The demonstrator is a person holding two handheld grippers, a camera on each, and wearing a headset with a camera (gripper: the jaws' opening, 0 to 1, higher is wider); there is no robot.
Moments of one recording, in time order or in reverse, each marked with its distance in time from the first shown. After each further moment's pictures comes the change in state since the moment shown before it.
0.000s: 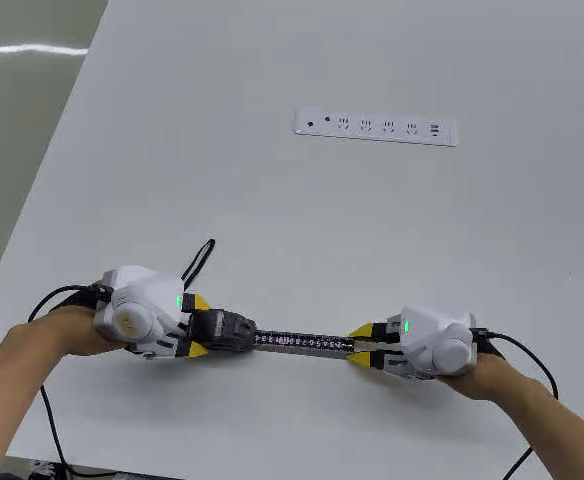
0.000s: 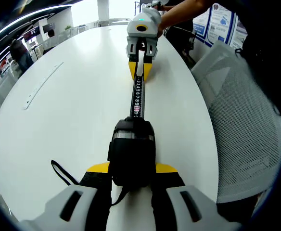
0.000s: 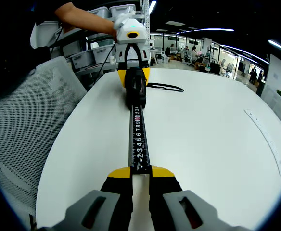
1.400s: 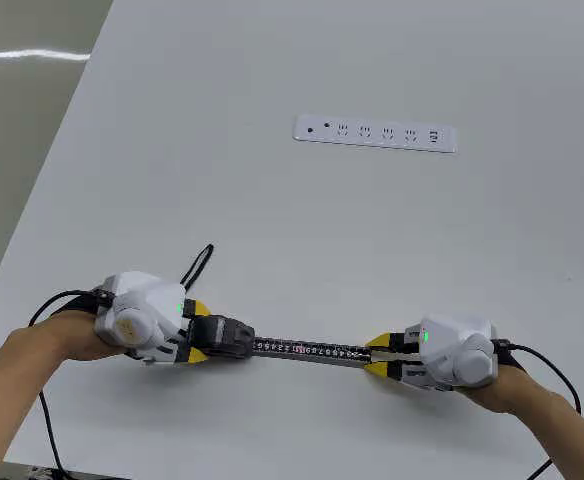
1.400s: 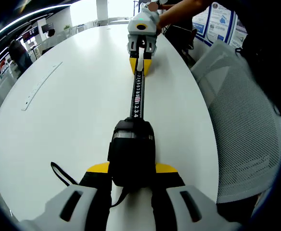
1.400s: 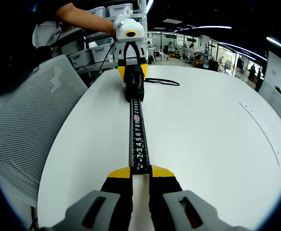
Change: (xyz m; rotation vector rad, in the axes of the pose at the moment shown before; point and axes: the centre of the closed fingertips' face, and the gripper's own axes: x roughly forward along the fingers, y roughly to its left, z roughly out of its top) left arm 0.002 0.000 0.002 0.007 0.009 -0.005; right arm -0.019 0.000 -0.020 0.020 0.018 -0.007
